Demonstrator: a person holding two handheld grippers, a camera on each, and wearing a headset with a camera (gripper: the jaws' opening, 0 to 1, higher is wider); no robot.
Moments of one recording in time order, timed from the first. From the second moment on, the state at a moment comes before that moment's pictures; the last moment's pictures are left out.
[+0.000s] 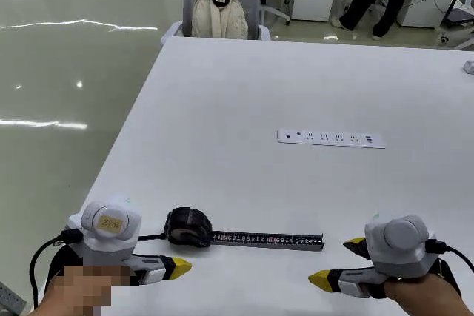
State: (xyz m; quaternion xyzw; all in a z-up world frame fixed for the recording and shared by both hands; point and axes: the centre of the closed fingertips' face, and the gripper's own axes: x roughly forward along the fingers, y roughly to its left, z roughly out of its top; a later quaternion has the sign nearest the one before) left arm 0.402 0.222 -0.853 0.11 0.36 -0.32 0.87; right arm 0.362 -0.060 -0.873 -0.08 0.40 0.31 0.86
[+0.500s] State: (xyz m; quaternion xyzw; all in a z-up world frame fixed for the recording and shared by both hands) left arm 0.382 0.216 -0.839 0.09 0.35 -0.29 0.88; right arm 0.345 -0.055 -0.856 -0.06 0.39 0.29 0.87
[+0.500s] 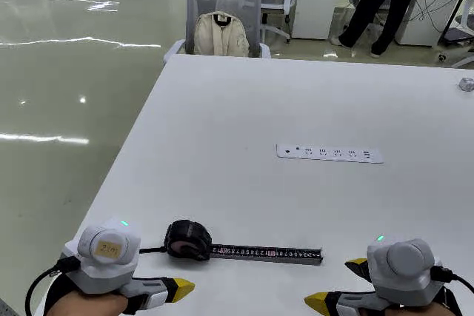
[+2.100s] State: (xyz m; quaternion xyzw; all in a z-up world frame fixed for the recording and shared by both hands) left arm 0.322 0.229 -0.798 0.05 0.34 -0.24 0.91; right arm 0.289 -0.045 -0.806 -0.01 0.36 0.25 0.90
